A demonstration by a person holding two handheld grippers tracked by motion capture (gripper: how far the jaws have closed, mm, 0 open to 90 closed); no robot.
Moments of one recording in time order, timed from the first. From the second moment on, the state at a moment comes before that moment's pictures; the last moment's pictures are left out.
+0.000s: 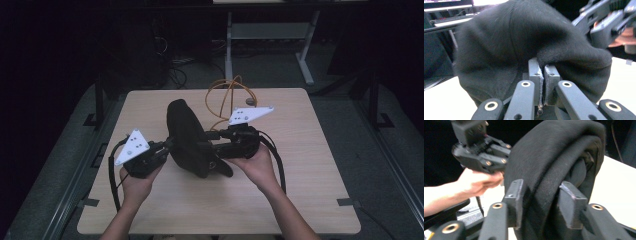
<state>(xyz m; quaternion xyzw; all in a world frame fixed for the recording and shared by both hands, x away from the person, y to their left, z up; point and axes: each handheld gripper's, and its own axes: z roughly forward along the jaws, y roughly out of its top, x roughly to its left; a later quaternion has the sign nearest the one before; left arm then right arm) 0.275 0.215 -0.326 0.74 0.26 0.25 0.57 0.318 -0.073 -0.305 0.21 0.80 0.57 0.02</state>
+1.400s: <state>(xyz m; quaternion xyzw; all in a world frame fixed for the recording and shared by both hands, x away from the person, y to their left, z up) 0.313 0.241 -0.284 0.75 0.28 0.22 0.56 0.322 -0.162 -0.346 0.28 0.81 0.52 0.06</state>
